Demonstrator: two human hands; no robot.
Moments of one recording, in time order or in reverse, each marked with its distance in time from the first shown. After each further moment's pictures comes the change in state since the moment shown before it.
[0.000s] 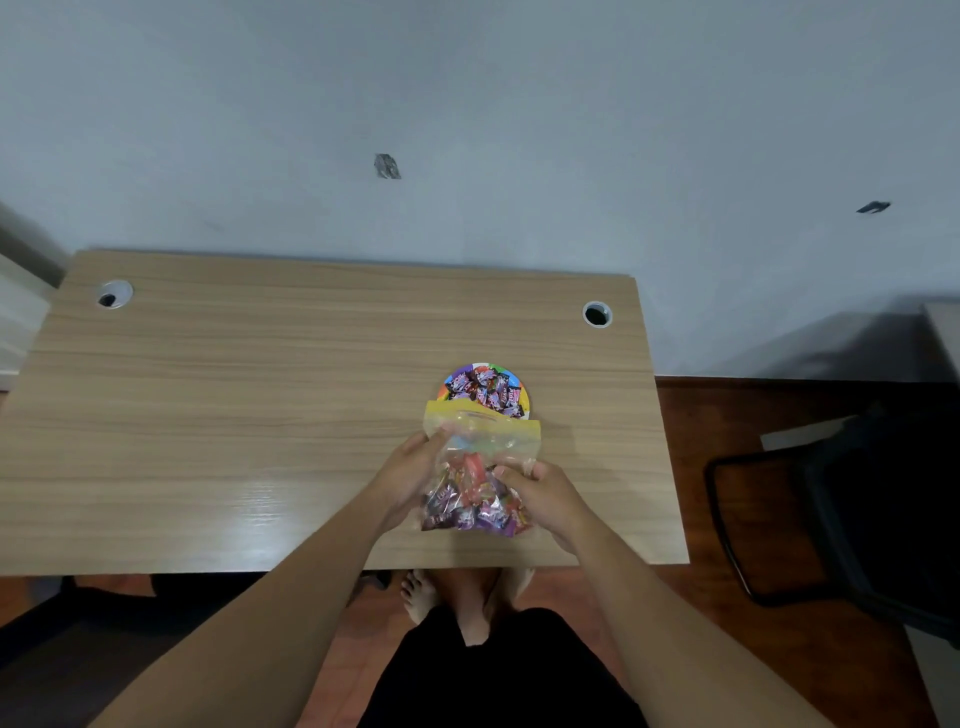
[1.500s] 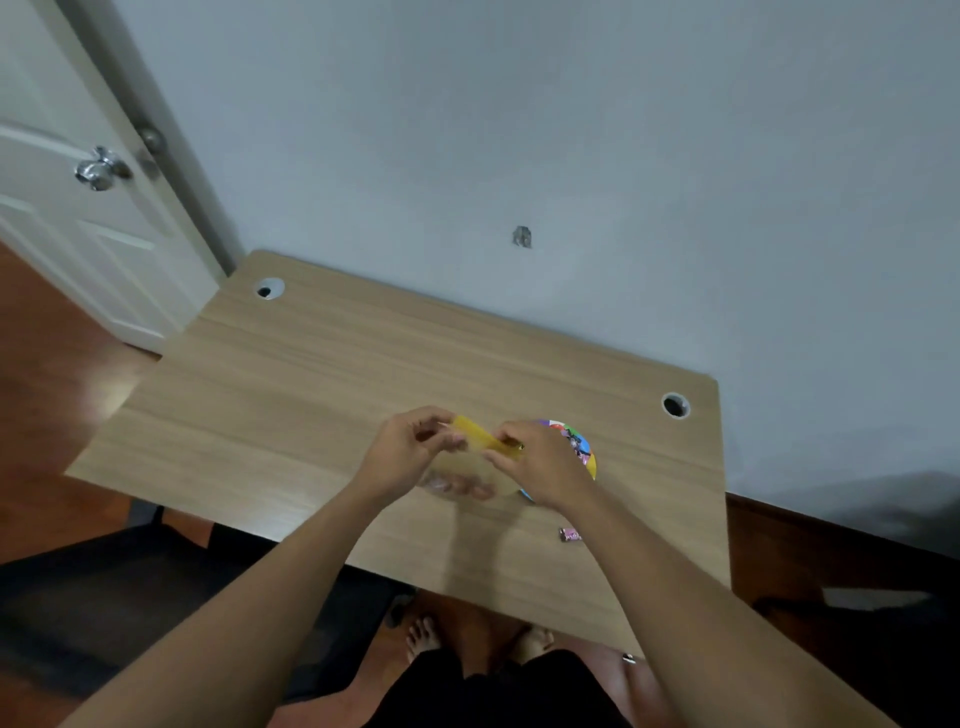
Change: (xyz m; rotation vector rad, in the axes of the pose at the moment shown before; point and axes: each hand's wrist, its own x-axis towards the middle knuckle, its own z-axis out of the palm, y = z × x) left_hand -0.067 0.044 -0.099 0.241 0.318 0.629; right_hand -0.014 -0.142 0.094 -0.956 -0.146 -0.792
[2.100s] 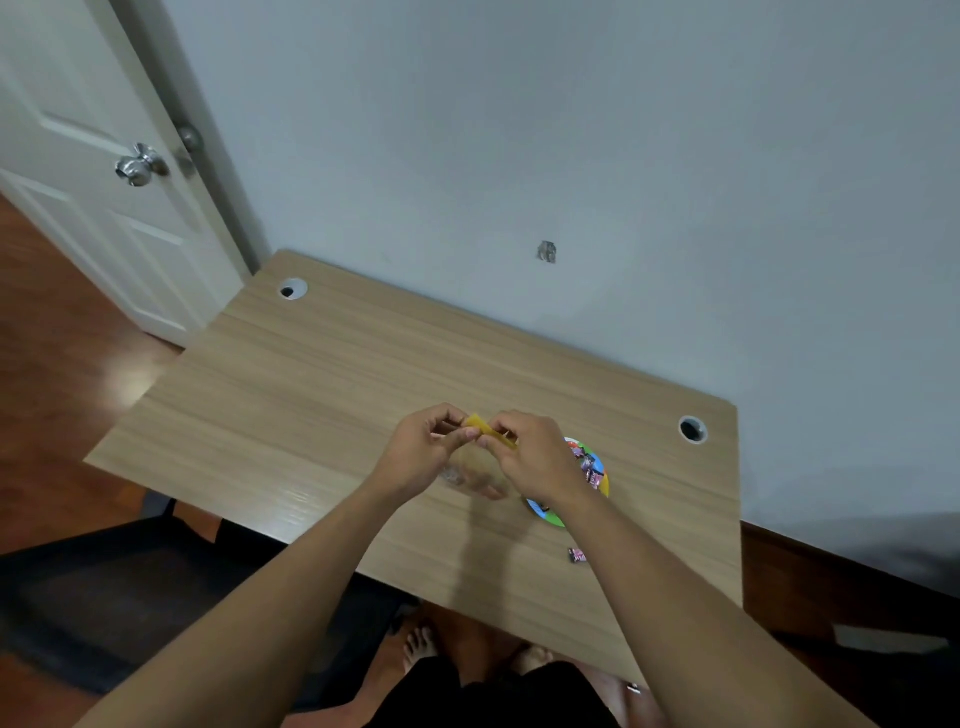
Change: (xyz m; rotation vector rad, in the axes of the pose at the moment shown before) left_hand 0.011 0.007 -0.004 0.033 0.055 0.041; right_hand 0.032 -0.031 0.002 0.060 0.078 -0.072
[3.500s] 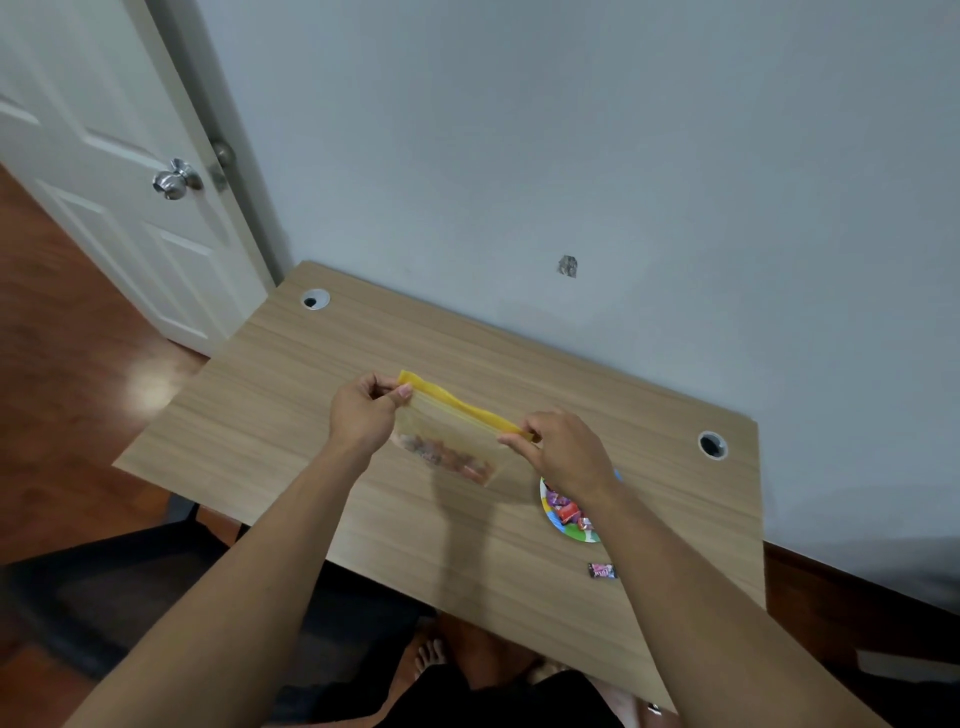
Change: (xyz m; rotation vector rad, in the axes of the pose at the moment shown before) left_hand 0.028 0.003 -0.095 -0.127 0.461 -0.249; right_hand 0.019 0.005 -0.008 -0.253 -0.006 -0.029
